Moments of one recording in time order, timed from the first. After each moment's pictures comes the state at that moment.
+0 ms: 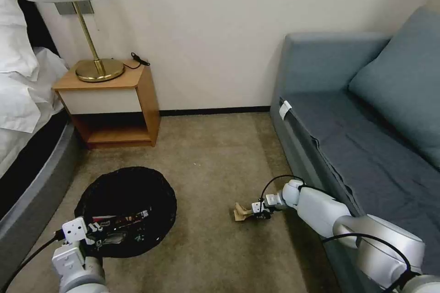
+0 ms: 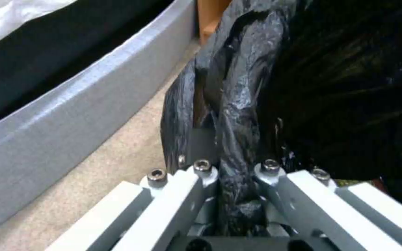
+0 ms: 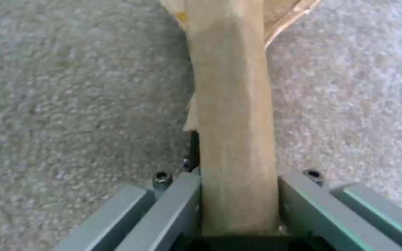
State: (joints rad) left arm 1.75 -1.56 -0.69 -2.33 -0.20 0.46 -0.45; right arm -0.33 1.22 -0.68 0.51 -0.14 0.27 -0.69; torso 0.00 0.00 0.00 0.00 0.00
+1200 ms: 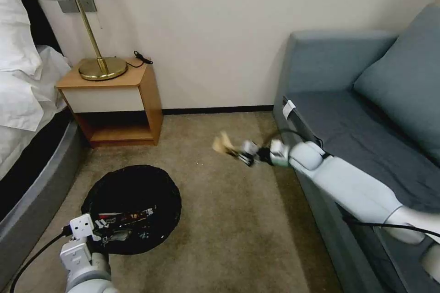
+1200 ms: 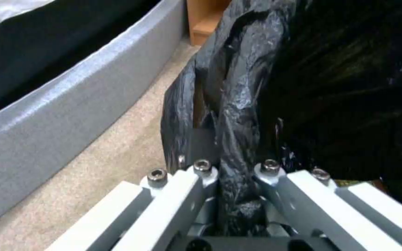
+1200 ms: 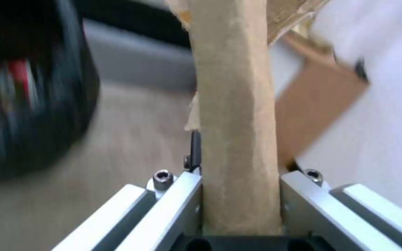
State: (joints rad) left arm 1.73 -1.56 -0.66 -2.32 -0.18 0.47 -0.45; right arm -0.24 0.96 -0.56 1.45 0.51 0.10 -0.46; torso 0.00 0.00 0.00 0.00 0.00
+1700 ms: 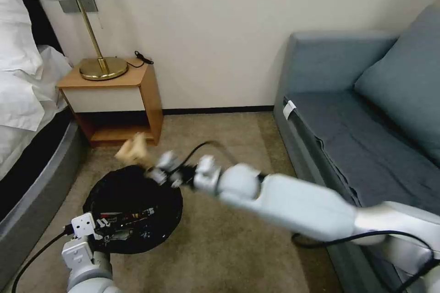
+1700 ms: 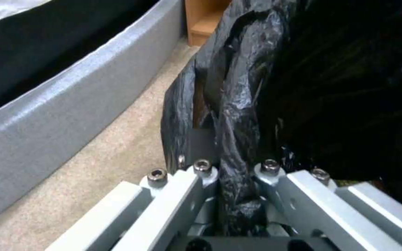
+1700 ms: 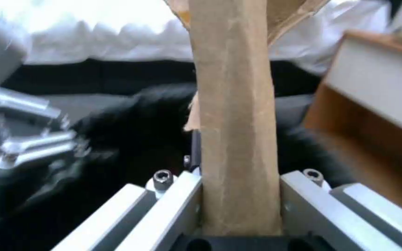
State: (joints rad) left arm 1.72 -1.57 -0.65 -2.32 -0.18 0.49 -0.45; right arm -0.23 1.22 -0.95 1.65 0.73 -0.04 -0.02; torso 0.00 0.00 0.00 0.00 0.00
